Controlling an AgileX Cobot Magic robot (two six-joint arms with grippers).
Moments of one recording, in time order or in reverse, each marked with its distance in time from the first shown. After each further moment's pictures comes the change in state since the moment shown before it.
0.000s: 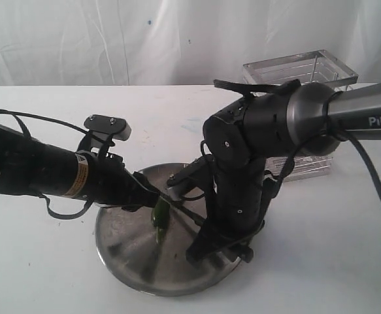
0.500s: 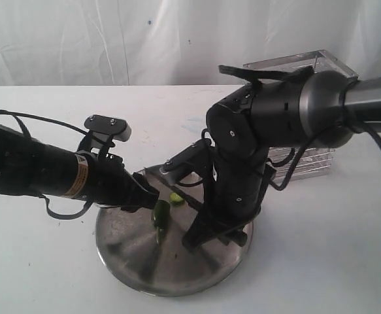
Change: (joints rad) left arm 0.000 0.001 0.000 0.019 0.009 0.000; right arm 0.000 -0.049 -0.010 -0.022 -0.046 -0.007
